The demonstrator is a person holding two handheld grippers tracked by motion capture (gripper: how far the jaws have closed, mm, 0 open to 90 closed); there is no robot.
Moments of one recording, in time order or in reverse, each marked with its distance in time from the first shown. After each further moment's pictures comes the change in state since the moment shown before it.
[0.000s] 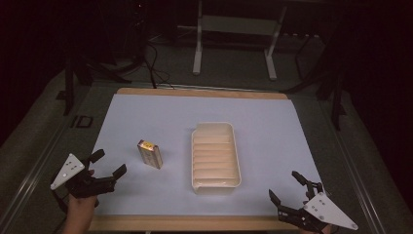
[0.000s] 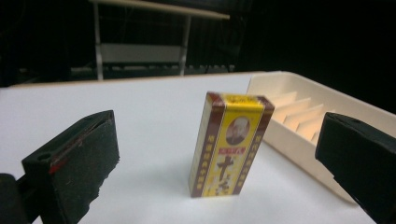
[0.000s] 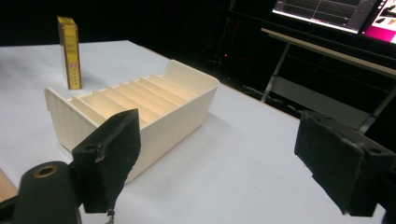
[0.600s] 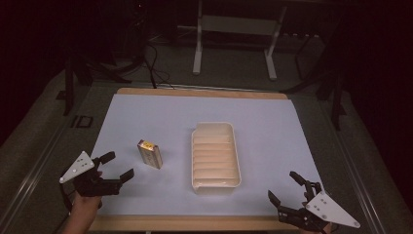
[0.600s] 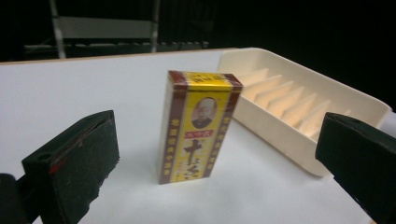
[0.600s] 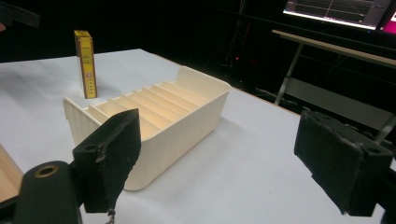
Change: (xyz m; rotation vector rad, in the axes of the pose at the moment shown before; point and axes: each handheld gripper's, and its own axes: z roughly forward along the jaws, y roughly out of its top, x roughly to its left) left arm -0.008 0.003 0.011 0.089 -0.119 0.004; right arm -0.001 0.001 0.000 -0.017 0.055 0.040
